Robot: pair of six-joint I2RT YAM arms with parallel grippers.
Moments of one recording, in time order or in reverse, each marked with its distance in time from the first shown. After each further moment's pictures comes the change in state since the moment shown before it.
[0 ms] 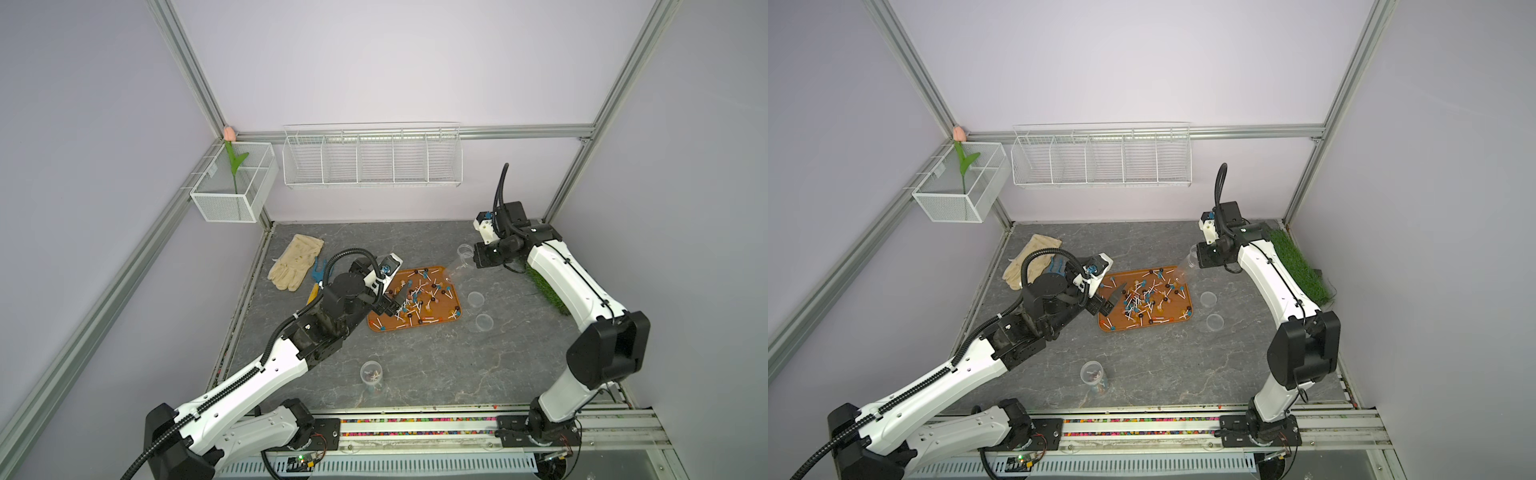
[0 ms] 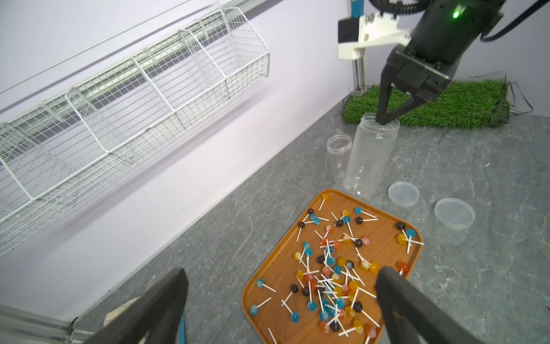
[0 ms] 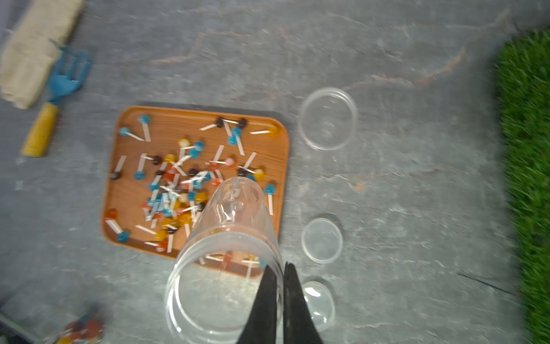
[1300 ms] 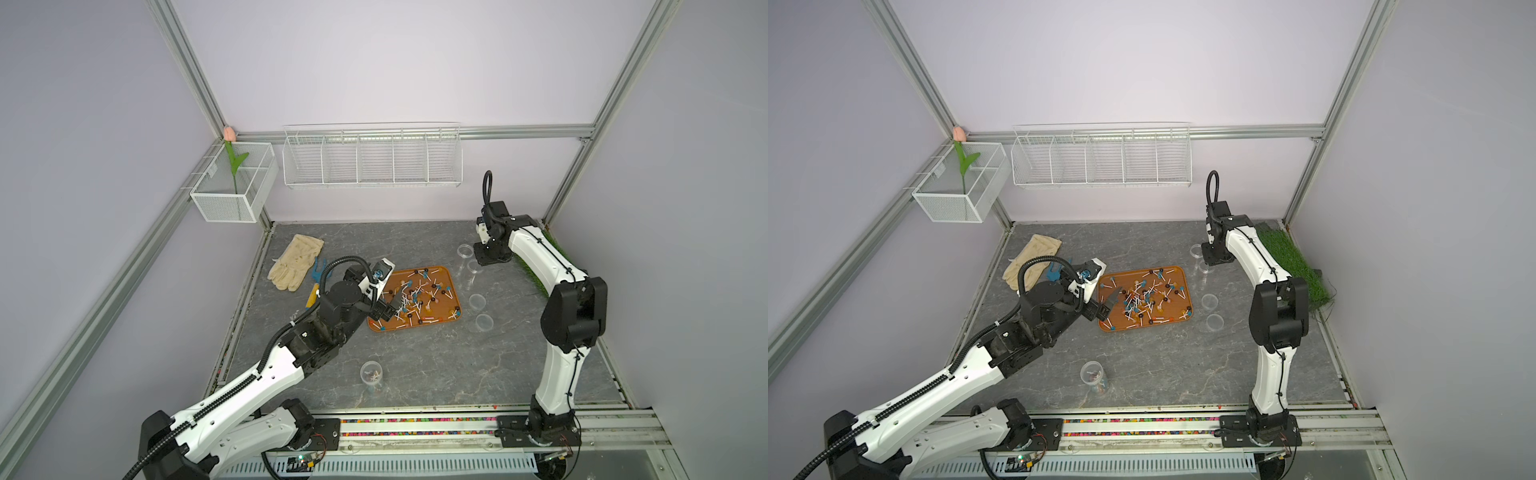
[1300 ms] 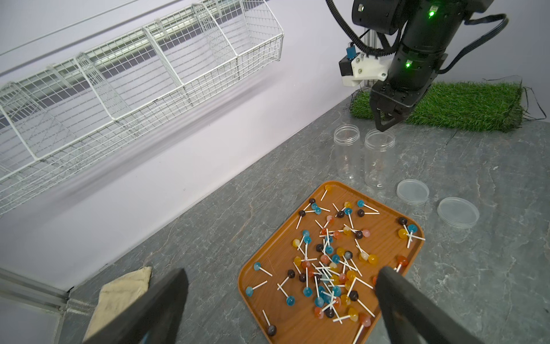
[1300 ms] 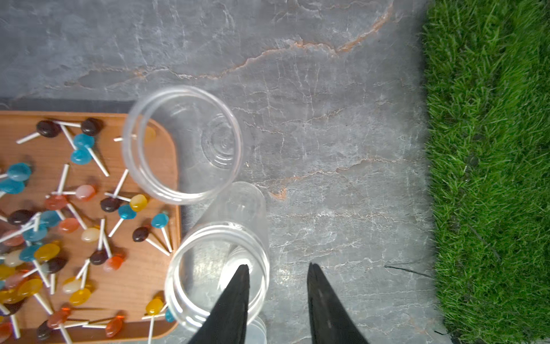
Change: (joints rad) left arm 0.003 -0.053 -0.083 0.013 -0.050 -0.081; right arm -0.018 0.272 0.207 -0.083 0.231 -0.031
